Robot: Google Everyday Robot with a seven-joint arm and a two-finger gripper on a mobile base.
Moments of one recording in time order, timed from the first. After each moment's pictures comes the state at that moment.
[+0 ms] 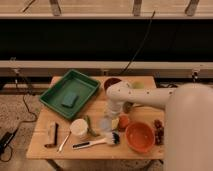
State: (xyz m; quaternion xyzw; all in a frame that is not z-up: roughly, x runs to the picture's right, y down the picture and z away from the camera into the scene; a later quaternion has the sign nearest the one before) arm 0.024 0.203 0.862 -0.36 -0.19 -0.20 0.89
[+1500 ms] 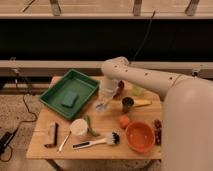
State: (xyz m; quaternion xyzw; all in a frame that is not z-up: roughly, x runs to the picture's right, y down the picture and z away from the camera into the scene) arm -0.007 0.072 0.821 -0.30 -0.22 -0.25 0.90
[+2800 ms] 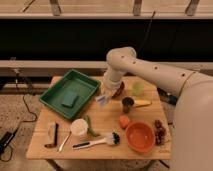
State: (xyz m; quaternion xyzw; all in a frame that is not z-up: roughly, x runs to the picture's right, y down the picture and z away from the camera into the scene) arm 0.002 0.051 0.796 -0.29 -0.23 -0.26 0.89
